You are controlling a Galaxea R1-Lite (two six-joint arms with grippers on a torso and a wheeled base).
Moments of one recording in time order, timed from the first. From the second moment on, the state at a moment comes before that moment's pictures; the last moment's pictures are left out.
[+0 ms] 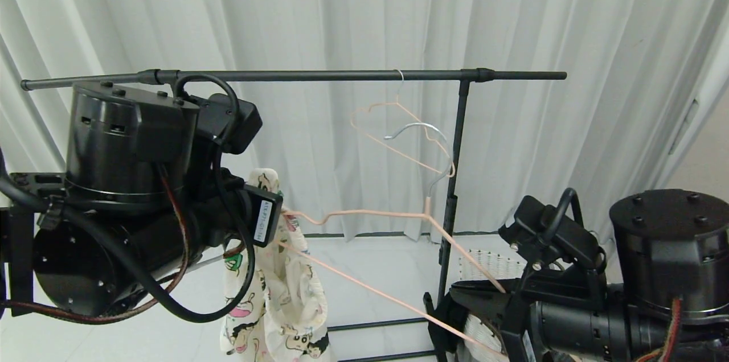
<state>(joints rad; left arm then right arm) -0.65 1.44 -0.90 -0.06 0.45 0.06 0.97 1.48 -0.66 -0.37 0.04 0.07</state>
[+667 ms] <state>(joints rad) -0.77 1.52 -1.03 -0.06 0.48 -0.06 1.02 1.68 -0.75 -0.50 -0.07 0.22</state>
